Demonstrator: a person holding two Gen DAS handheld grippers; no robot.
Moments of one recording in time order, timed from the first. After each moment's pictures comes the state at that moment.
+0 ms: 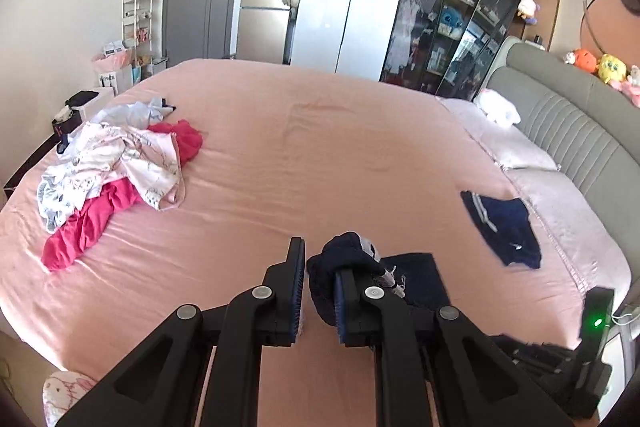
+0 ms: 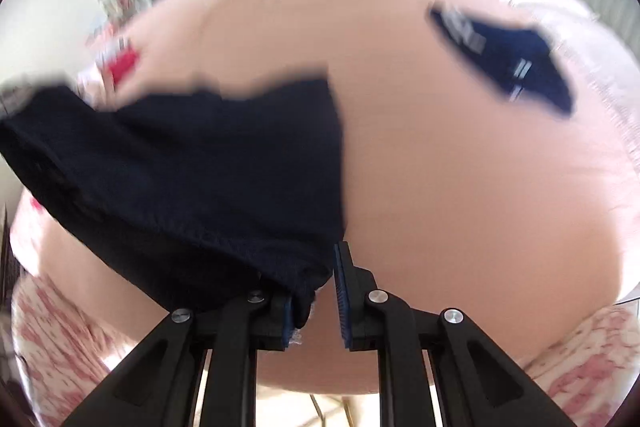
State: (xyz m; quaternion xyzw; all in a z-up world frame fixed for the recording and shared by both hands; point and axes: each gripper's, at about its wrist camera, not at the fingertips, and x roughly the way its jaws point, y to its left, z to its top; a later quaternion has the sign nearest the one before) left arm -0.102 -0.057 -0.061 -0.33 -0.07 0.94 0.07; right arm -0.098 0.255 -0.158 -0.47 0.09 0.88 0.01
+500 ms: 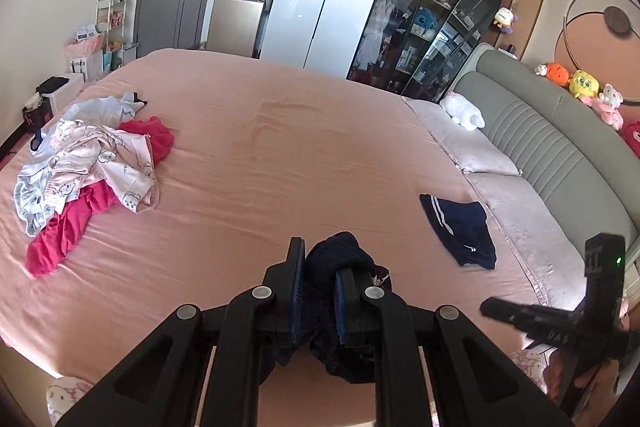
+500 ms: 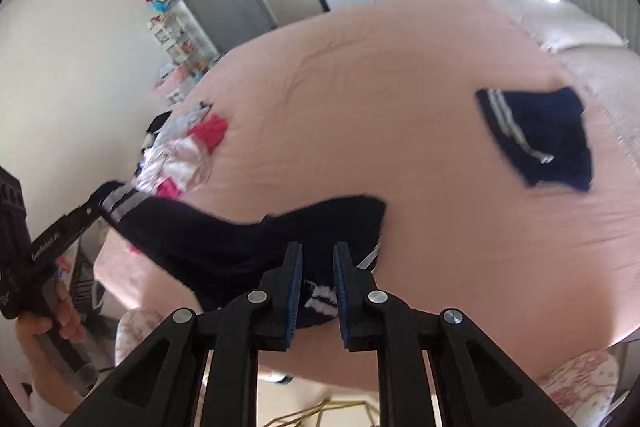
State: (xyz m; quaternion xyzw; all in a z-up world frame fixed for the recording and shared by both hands) left arm -0.130 -0.040 -0.051 -0.35 -0.11 0.92 0.12; right arm -0.096 0.253 -0.077 -0.46 0.15 0.87 -0.11
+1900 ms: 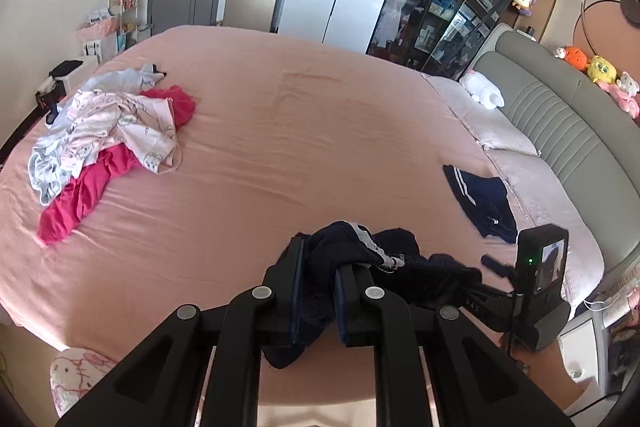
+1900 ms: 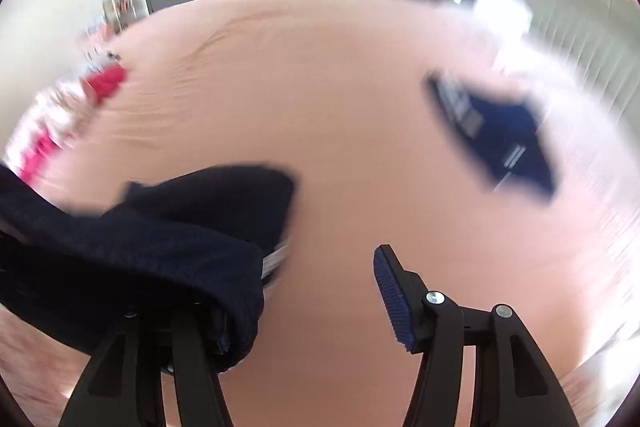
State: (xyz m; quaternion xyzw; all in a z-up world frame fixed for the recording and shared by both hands) left arm -0.112 -0.049 -0.086 -0.40 -0.09 0.91 0.09; right arm -0.131 0.241 -0.189 -0.43 -0.07 0.89 0.08
